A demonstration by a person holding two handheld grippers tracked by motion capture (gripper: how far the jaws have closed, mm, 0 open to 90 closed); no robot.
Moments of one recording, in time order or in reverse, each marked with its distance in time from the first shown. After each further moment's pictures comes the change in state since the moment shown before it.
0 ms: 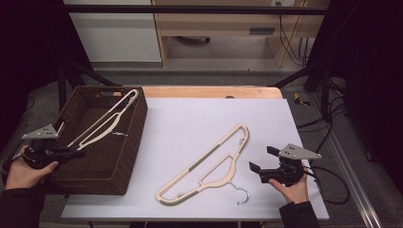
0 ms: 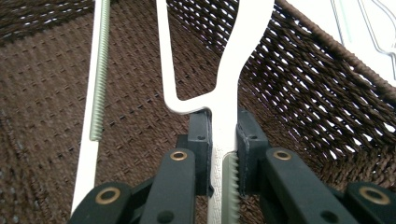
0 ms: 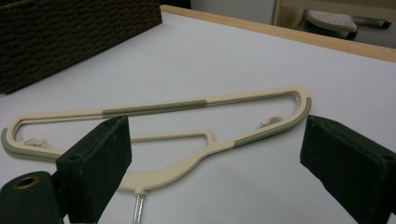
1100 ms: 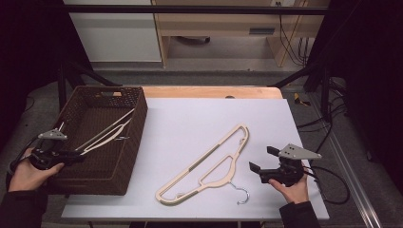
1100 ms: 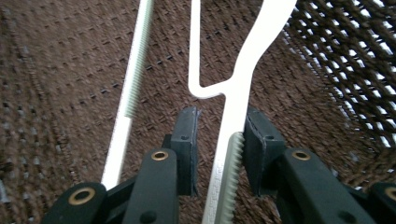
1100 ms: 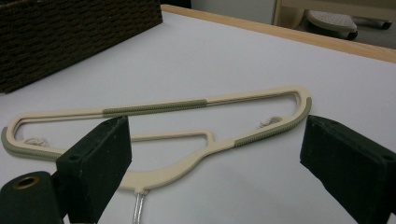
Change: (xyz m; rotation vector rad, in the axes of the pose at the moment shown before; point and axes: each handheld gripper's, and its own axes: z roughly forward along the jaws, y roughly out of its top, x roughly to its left) left arm 0.001 -0.008 0.021 0.158 0.137 -0.087; right arm 0.000 0.000 0.000 0.002 0.001 -0.003
